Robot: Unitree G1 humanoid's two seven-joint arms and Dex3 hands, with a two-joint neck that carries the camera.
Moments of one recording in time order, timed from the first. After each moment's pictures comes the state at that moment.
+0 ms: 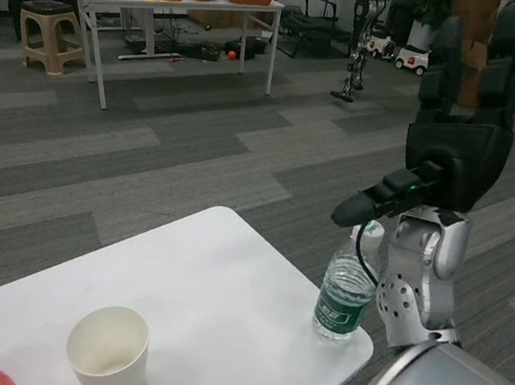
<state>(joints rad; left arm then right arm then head) -0.47 0.32 0.09 0.24 -0.58 -0.38 -0.22 0.15 -0.40 -0.78 -0.37 0.94 -0.60 0.01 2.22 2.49</state>
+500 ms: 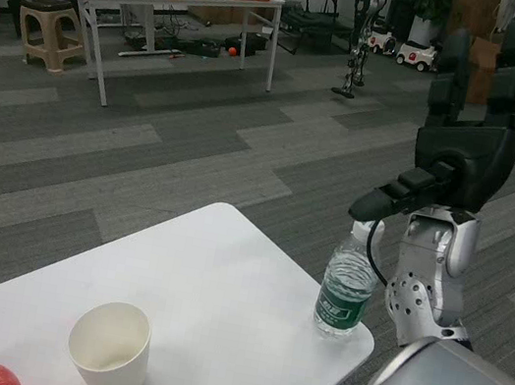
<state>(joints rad) -0.48 0.32 0.10 0.28 -0.58 -0.38 -0.22 0.18 -0.42 -0.80 -0.34 1.03 -0.58 0.02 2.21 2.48</state>
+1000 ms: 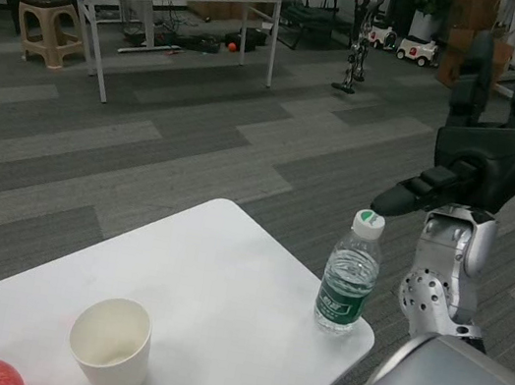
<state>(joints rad) -0.48 0.33 0.10 0.28 -0.58 -0.38 -0.22 0.19 -0.42 -0.86 -0.30 1.12 -0.58 0.05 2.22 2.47</state>
